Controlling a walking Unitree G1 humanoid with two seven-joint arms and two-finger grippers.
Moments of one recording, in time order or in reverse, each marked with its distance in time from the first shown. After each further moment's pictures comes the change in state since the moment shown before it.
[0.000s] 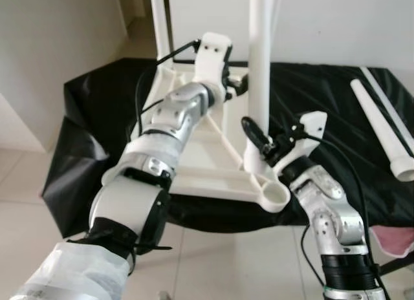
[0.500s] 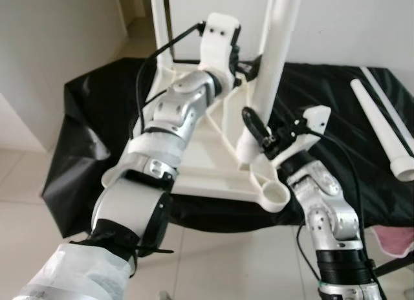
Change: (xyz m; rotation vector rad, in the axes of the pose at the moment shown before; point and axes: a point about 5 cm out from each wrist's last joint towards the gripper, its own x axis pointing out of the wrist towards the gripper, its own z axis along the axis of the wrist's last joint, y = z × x) left arm 0.000 -0.018 0.027 0.070 -0.115 -0.067; right arm 0.011 0.003 -0.001 0.028 -0.033 -0.006
